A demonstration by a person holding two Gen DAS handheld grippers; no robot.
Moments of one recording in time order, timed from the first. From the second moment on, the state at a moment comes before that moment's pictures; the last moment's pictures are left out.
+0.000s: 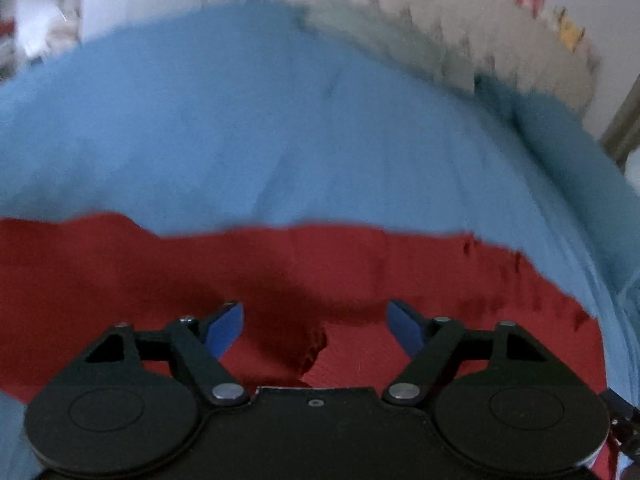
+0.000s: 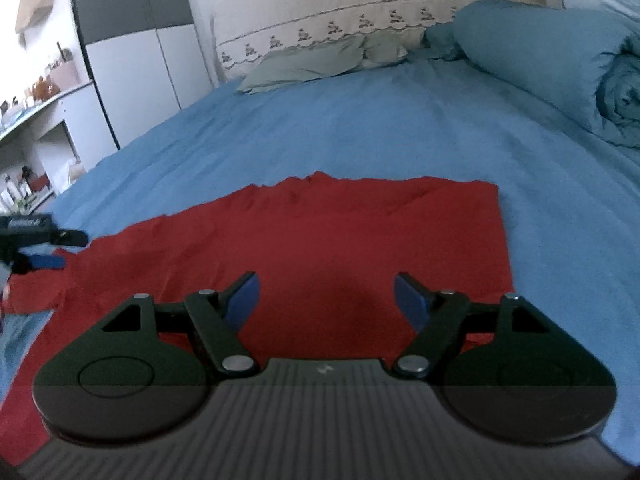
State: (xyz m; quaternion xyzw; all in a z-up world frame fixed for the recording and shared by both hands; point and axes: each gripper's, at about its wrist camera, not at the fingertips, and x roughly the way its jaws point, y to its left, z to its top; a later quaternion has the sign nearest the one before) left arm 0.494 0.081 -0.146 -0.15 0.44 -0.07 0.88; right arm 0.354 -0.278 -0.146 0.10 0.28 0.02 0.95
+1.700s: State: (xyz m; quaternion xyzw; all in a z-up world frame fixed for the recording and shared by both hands) left arm 0.446 0.013 -0.154 0.12 0.28 -0.03 0.95; right arm 0.369 -0.255 -0.162 0.08 0.29 0.04 0.95
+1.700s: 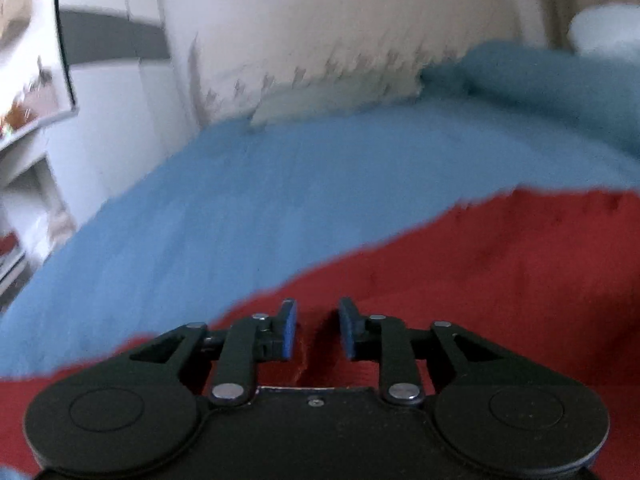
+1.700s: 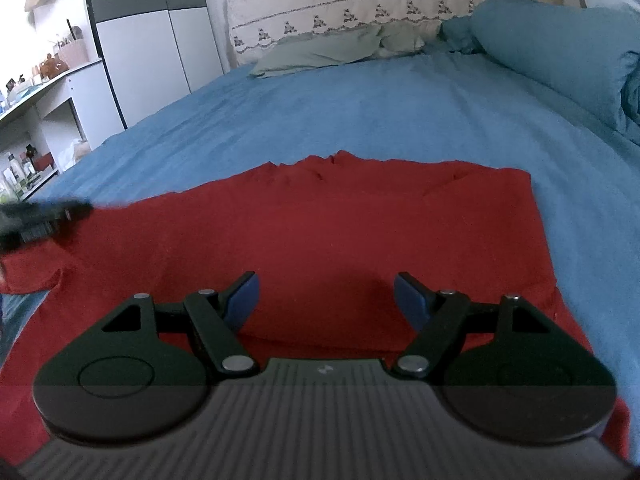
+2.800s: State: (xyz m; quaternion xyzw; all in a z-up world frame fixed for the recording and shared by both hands) left arm 0.529 0.052 -0.143 0.02 0.44 -0.13 0.89; right arm 0.371 -0.271 -0.180 0.05 0.31 0.01 0.95
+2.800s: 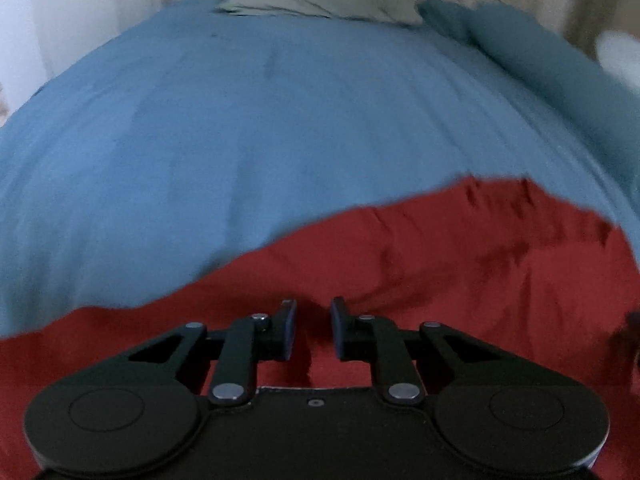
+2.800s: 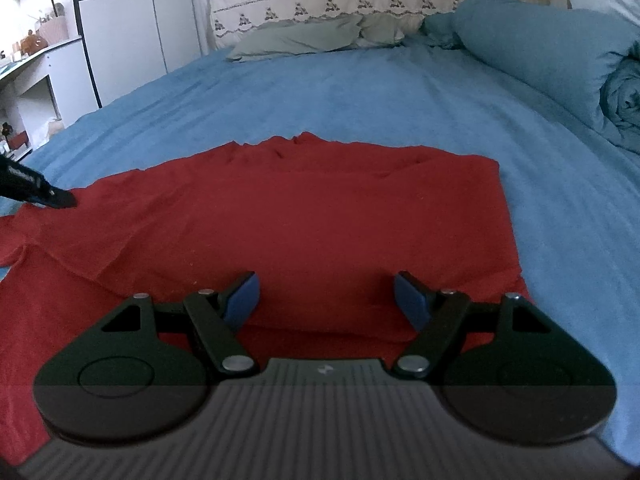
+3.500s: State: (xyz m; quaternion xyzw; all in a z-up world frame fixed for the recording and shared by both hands) left arm 0.511 0.042 -0.157 0.12 0.41 -0.15 0.89; right arm 0.371 -0.270 -0.180 0.06 0.30 0.01 0.95
